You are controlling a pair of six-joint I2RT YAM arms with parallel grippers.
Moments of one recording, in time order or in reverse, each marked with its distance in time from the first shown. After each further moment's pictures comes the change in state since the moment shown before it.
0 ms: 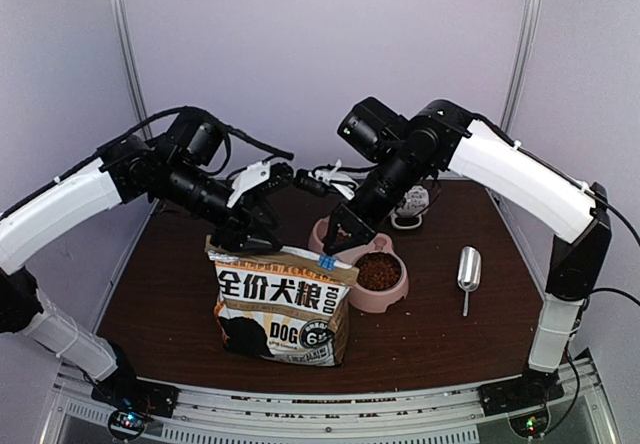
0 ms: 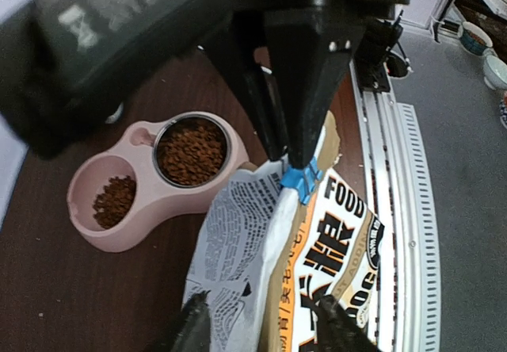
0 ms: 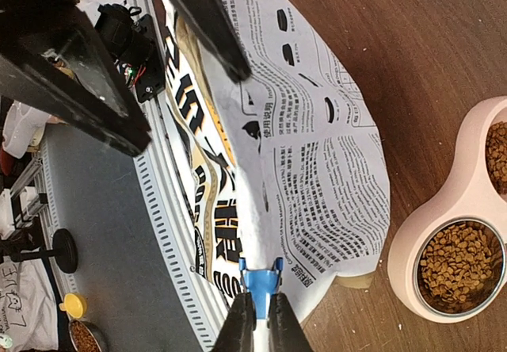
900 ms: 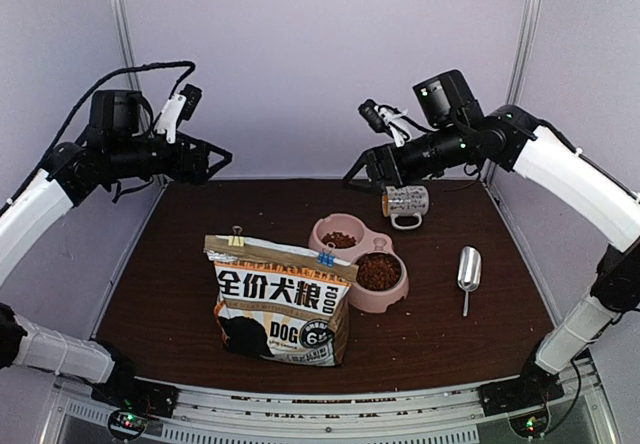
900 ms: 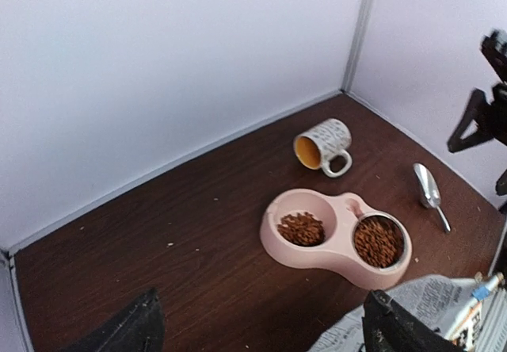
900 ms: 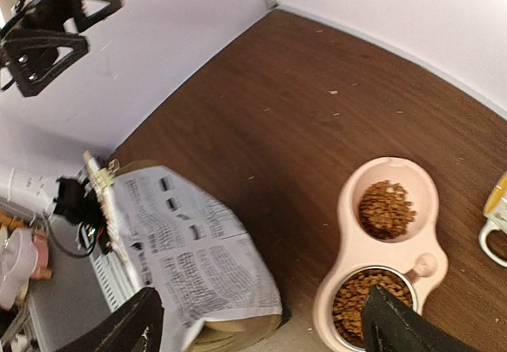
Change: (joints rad) left arm 0.277 -0.251 -0.122 0.327 -0.341 -0.473; right arm -0.173 -0.278 -0.297 0.447 0.096 0.195
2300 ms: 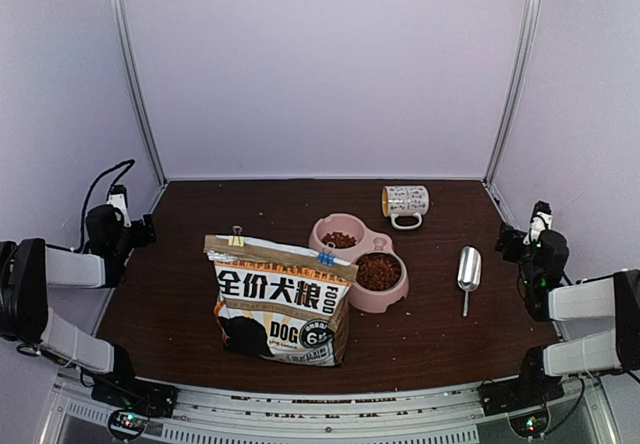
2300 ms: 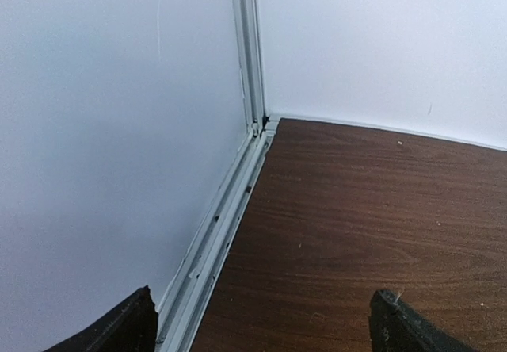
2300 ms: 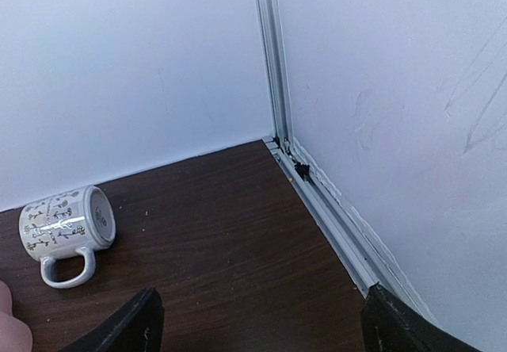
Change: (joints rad) left arm 0.663 0.160 -0.920 1.175 -0.319 0.002; right arm -0.838 -0.430 -1.597 1.677 0.505 0.017
